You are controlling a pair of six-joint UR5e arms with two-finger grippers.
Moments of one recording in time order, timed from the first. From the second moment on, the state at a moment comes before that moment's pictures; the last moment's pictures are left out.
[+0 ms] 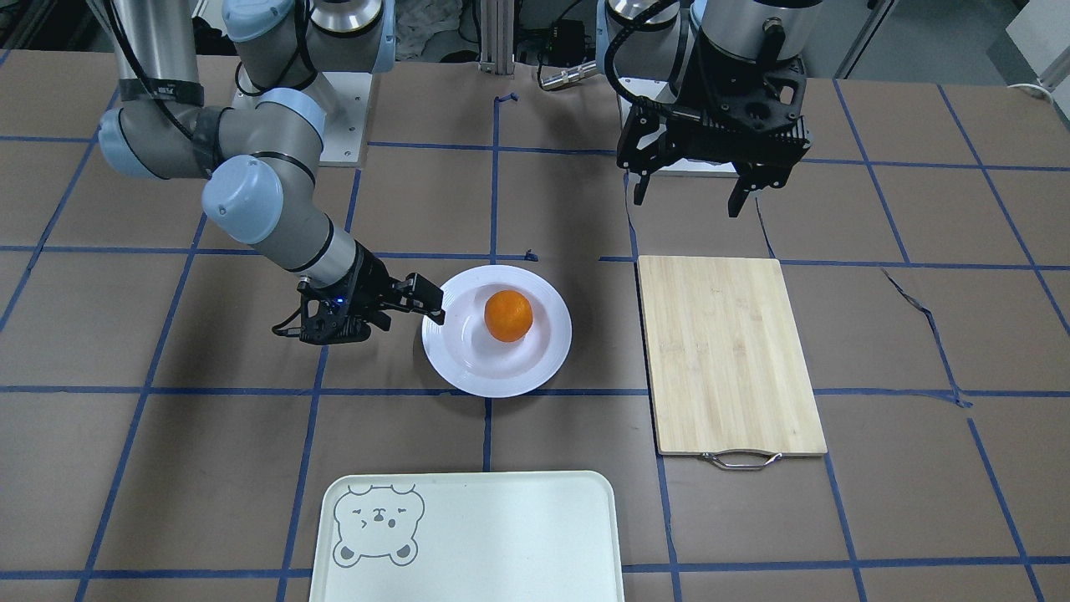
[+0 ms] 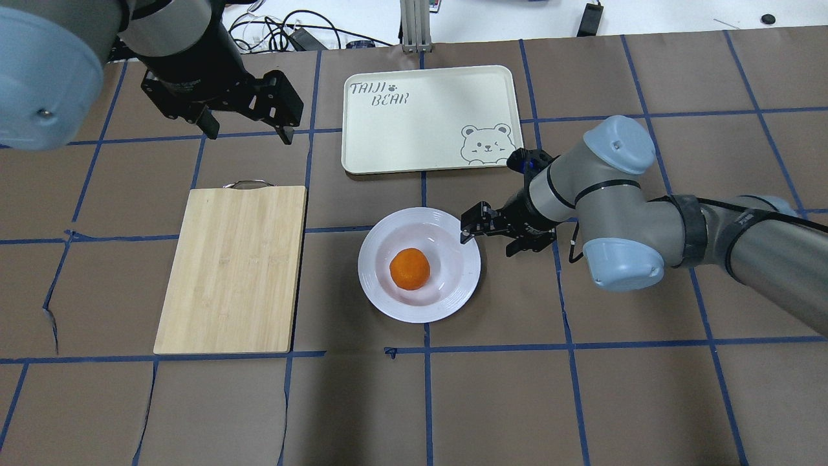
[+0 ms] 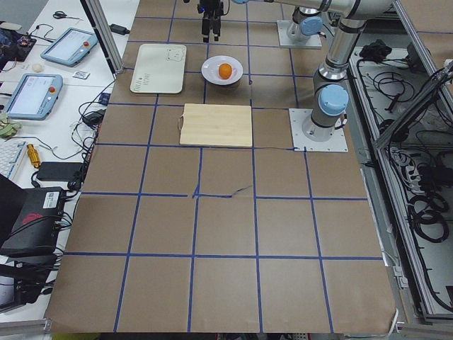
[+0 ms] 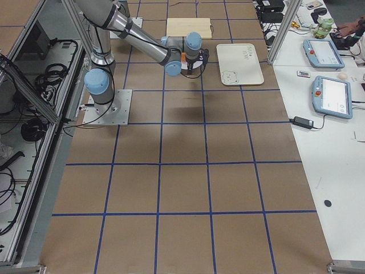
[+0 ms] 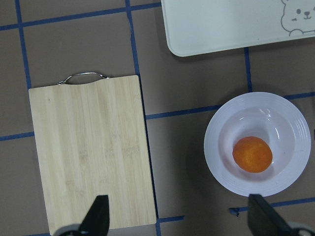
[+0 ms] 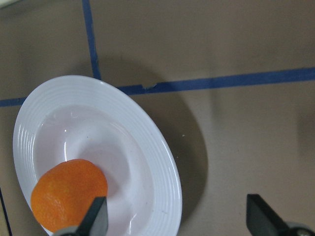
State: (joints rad) left arm -1.67 -1.57 -1.50 -1.55 1.56 0.05; right arm 1.60 -1.31 2.12 -2.40 -1.09 0.17
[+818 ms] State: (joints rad) left arm -1.66 -1.54 -1.52 -1.54 1.56 0.10; right arm 1.67 -1.23 2.16 -2.54 -1.09 0.25
